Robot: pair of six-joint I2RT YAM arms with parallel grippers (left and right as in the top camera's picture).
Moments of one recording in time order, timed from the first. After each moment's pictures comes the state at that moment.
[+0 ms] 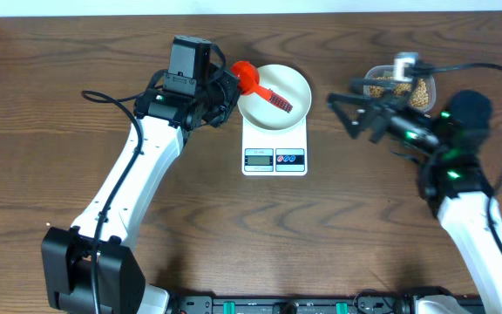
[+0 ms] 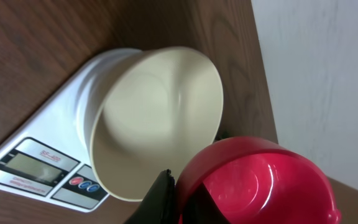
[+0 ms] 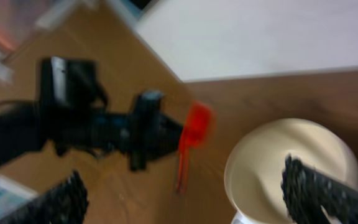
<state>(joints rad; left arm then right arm) -0.27 1.63 1.35 -0.55 0.28 -1.30 0.10 1.26 0.81 0.37 -0.90 0.60</state>
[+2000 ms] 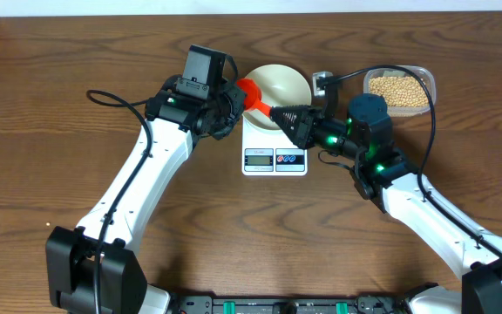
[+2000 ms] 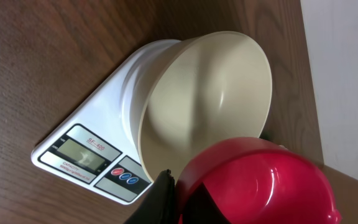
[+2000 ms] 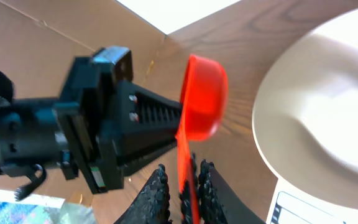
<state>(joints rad) -0.33 1.63 1.35 -0.68 0.18 -1.27 0.44 1.48 0.82 0.37 -0.59 0.76</state>
